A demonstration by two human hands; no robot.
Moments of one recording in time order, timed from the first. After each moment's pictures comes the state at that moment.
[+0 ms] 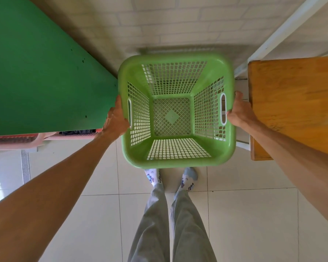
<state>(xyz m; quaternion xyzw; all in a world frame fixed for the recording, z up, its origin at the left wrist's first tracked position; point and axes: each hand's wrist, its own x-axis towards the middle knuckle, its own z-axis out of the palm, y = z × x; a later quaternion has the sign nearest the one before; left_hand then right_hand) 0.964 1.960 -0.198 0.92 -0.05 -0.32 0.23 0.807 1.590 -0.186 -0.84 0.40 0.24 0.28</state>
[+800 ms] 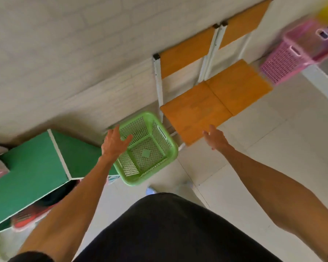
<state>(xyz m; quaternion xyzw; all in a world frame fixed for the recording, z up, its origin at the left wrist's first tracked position) 0.894 1.862 0.194 0.91 -0.30 -0.28 0.11 0.586 1.626 0.168 -0.72 0.60 0.11 0.33</state>
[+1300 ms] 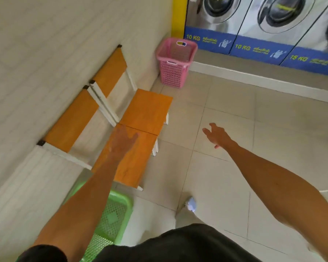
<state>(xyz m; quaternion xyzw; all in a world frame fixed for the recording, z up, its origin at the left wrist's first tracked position) 0.637 1.523 0.260 0.75 -0.58 -0.29 0.11 0.251 1.529 0.265 -0.53 0.78 -0.05 0.33</state>
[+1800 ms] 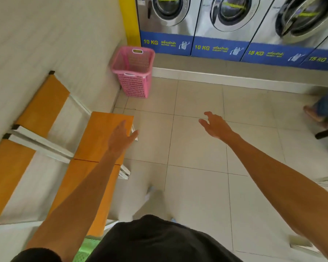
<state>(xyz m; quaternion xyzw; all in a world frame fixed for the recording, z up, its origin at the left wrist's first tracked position) 0.398 1.324 0.253 0.64 -0.70 -0.29 0.12 0.015 1.385 0.277 -0.58 0.78 -0.08 0.23</state>
